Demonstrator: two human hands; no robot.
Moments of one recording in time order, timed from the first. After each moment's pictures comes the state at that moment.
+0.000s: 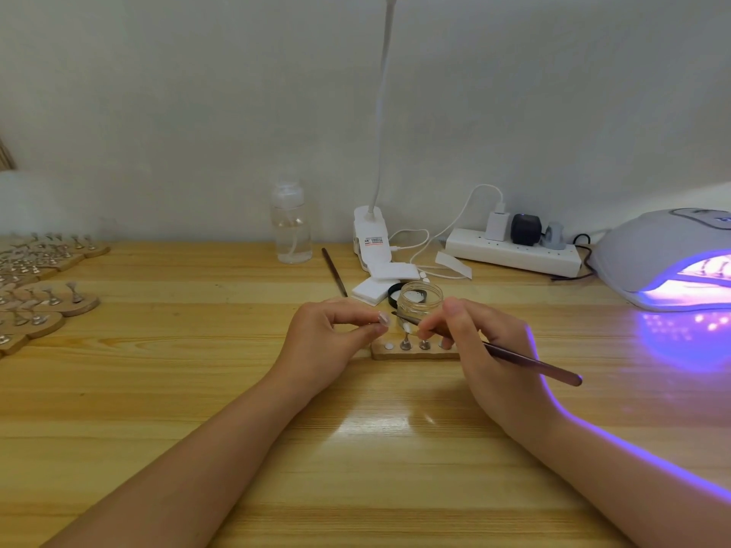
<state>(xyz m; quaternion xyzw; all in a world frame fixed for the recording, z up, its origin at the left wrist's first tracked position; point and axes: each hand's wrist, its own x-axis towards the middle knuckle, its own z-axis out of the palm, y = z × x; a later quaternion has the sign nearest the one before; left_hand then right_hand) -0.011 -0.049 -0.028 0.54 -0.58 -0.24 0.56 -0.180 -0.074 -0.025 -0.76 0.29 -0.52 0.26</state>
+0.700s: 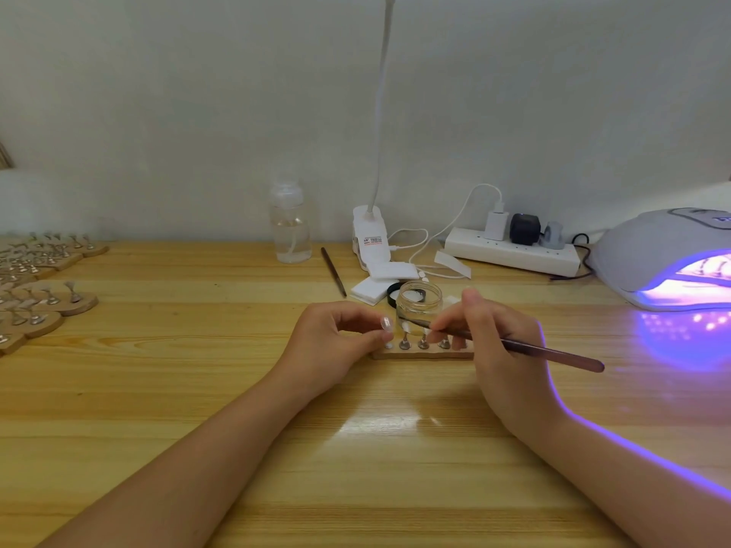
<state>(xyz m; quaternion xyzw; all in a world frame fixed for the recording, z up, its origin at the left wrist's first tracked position) -0.017 -0.045 -0.025 0.54 -0.57 -0.29 0.54 -0.181 -0.073 -0.025 -0.69 0.28 -0.57 0.35</state>
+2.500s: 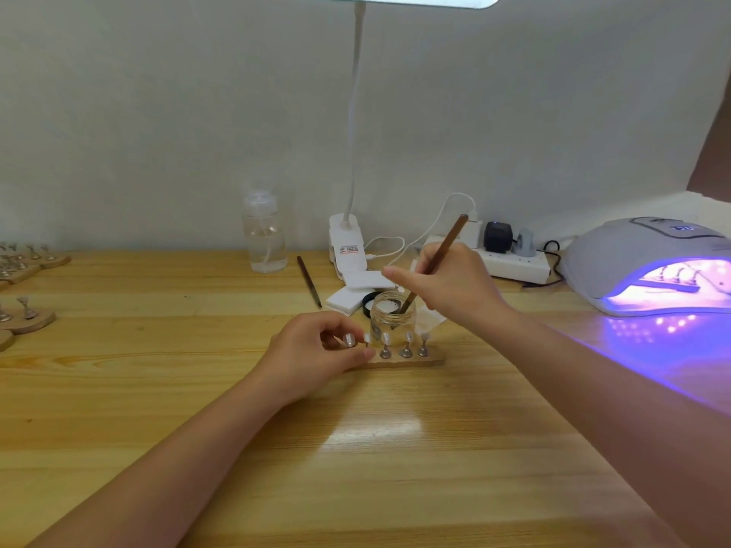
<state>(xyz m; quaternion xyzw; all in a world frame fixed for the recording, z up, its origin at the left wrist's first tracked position) -0.013 -0.058 -0.024 0.62 -0.61 -0.25 0.43 -0.171 -0.149 0.017 -0.78 0.44 -0.40 0.20</state>
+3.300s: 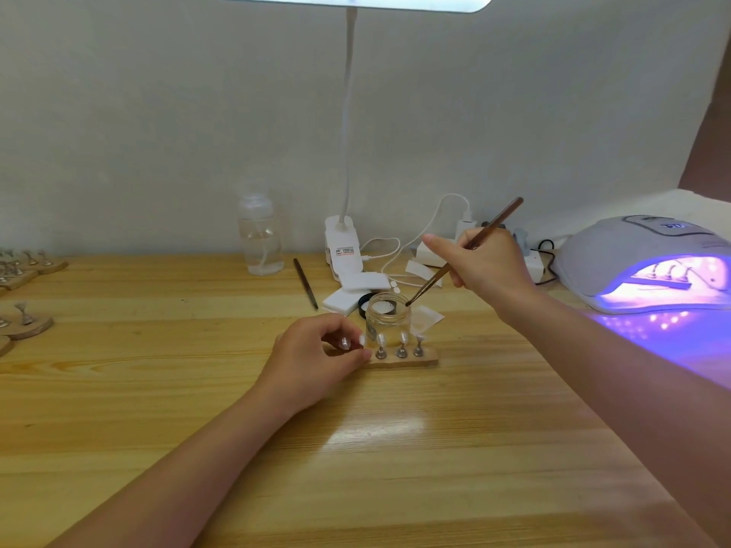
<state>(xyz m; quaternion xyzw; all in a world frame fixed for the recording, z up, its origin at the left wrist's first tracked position) -0.022 -0.053 -0.026 0.61 -0.63 -0.20 0.45 -0.198 -0.161 0.030 -0.69 0.49 -0.47 0.25</state>
